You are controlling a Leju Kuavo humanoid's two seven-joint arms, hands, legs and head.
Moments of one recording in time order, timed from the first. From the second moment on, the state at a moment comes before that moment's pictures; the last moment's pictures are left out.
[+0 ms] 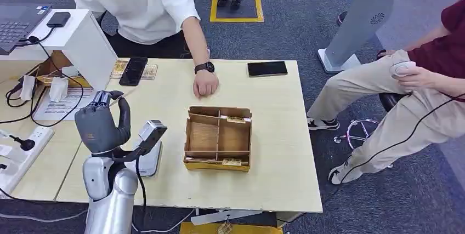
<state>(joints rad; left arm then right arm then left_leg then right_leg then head) -0.25 -0.31 0.14 -1.43 -1.33 0.70 -0.36 -0.15 0.27 -1.56 -0.45 1.12 -0.69 -0.37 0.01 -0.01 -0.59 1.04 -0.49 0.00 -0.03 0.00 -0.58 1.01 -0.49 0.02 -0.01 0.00</state>
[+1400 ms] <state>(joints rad) -0.09 -0.29 0.18 -1.61 -1.24 0.70 -0.32 -0.14 0.29 -1.56 -0.51 1.03 -0.69 -0.34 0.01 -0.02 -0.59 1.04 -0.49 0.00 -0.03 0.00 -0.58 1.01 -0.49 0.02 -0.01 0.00</state>
